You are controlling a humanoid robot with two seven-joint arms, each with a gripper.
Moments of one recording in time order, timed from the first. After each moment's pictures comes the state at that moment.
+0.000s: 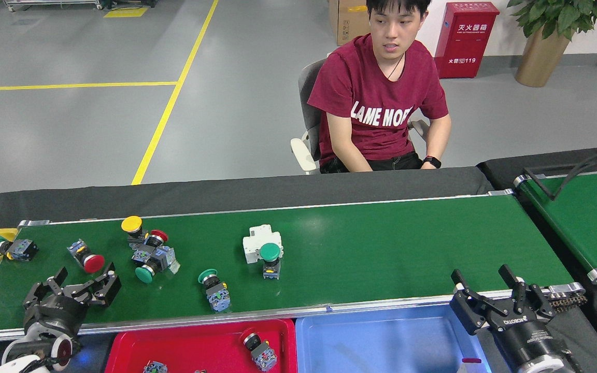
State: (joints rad) left arm -0.37 0.19 0.38 -0.97 -1.60 -0.28 -0.18; right arm 0.10 -0.24 -0.02 -1.72 1.06 -0.12 0.10
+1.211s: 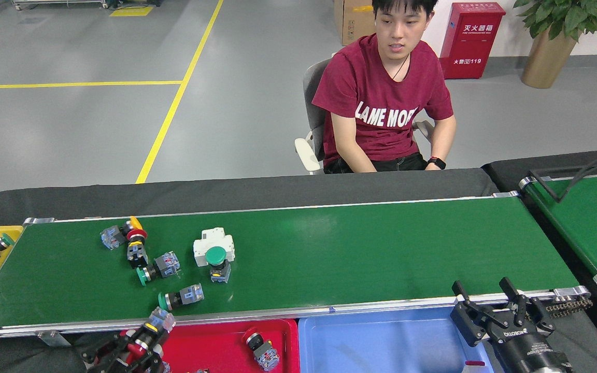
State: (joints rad) left arm 0.32 0.08 0.27 -1.72 -1.48 -0.73 -0.03; right arm 0.15 -0.24 -0.02 -1.72 1.06 -0.10 0.10
